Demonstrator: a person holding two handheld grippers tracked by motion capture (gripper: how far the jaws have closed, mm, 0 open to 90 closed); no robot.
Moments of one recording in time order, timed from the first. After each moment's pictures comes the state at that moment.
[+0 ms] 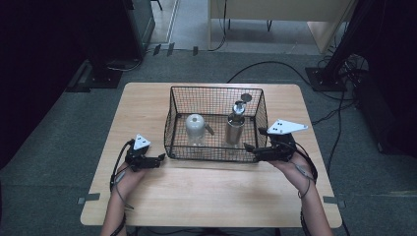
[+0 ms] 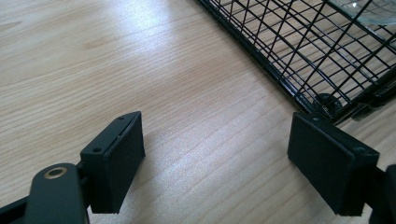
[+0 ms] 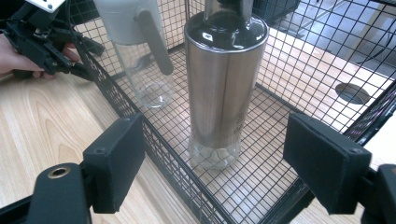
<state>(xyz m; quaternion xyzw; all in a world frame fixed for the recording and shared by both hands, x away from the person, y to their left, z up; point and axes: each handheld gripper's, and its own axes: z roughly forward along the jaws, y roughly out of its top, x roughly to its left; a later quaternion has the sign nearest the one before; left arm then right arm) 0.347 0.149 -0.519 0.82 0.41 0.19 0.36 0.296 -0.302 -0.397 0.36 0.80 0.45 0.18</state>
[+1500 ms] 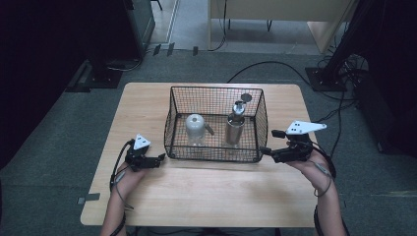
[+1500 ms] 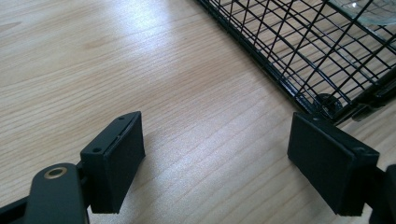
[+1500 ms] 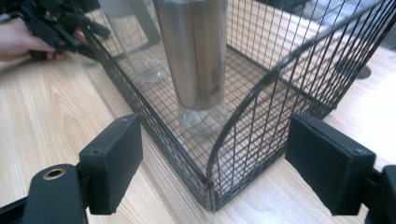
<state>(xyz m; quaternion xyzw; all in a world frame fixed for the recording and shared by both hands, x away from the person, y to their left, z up) 0.347 0.149 -0.519 0.82 0.41 0.19 0.36 0.301 -0.353 -0.412 0.35 0.81 0.46 0.13</state>
